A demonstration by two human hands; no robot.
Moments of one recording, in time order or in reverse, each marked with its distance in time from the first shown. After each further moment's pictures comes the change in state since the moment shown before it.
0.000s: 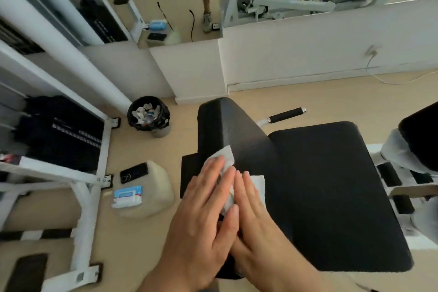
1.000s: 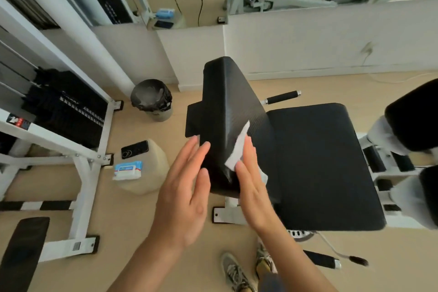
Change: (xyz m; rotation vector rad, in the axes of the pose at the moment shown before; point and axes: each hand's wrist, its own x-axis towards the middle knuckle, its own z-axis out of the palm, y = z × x) left_hand -0.084 0.017 0.006 -0.175 0.253 -0.159; right_hand -0.031 0.038 0.078 0.401 0.435 -0.101
